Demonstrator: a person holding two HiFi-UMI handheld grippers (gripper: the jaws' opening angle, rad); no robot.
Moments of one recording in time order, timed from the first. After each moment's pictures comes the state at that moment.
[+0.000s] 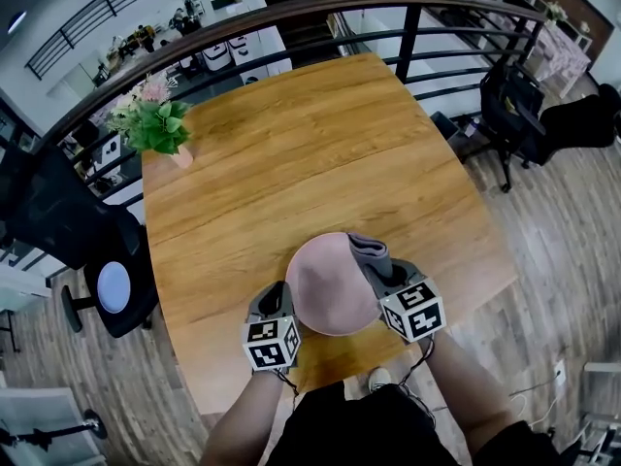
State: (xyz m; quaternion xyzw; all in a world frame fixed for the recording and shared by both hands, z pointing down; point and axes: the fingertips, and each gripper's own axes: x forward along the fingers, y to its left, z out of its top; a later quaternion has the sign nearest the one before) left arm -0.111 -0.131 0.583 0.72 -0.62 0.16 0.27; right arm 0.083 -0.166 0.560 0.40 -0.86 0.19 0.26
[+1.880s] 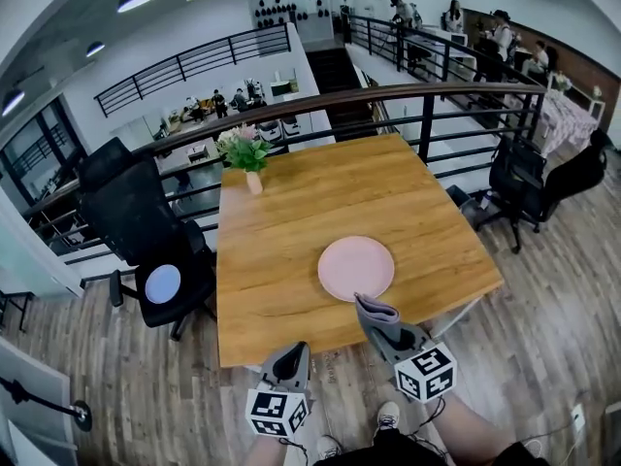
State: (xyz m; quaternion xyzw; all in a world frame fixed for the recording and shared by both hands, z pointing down) left arm -0.049 0.223 0.393 0.79 -0.61 0.06 0.11; right arm 0.100 0.164 0.415 0.34 -0.92 0.13 0.12
